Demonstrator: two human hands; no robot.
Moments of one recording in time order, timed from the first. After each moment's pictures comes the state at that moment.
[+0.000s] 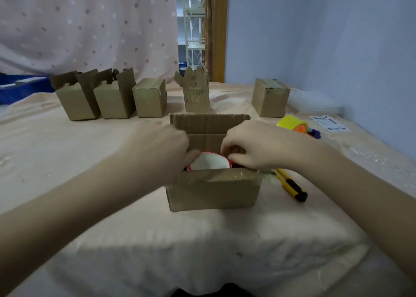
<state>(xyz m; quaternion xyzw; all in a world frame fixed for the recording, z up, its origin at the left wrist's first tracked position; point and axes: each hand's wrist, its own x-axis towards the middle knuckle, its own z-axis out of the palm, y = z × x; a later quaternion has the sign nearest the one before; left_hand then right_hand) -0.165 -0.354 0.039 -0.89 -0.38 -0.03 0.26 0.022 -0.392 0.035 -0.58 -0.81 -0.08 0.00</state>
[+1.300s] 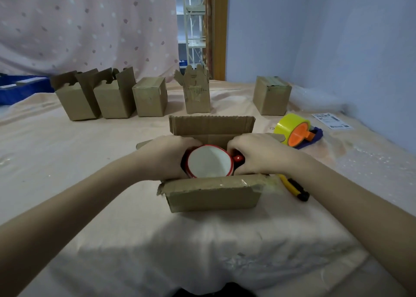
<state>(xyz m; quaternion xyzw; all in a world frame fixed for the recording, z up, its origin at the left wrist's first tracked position) -0.163 -0.306 0.005 -0.94 -0.32 -0.06 -0.05 0.037 -0.372 -0.001 -0.64 -0.77 -0.03 0.03</state>
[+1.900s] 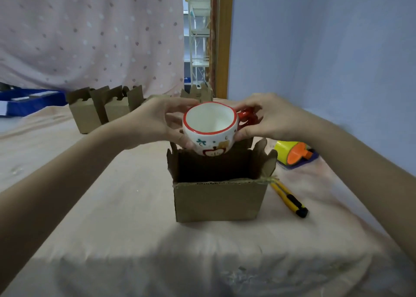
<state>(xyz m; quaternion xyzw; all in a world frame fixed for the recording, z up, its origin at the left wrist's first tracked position) -0.189 -0.298 0.077 -0.87 -0.26 -0.25 -0.34 0.044 -0.383 0.086 -0.58 -0.76 0.08 0.29</state>
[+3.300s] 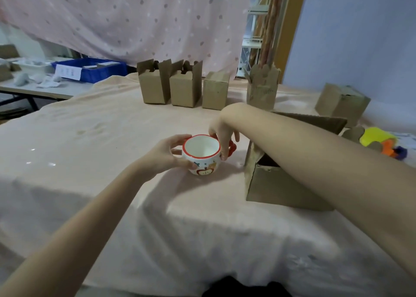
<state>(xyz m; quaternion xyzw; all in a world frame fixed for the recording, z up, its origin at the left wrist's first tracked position) -0.331 -0.250 -0.070 -0.71 -0.45 -0.32 -0.44 -0.167 -0.251 0.042 -0.59 -0.73 -0.02 -0.34</state>
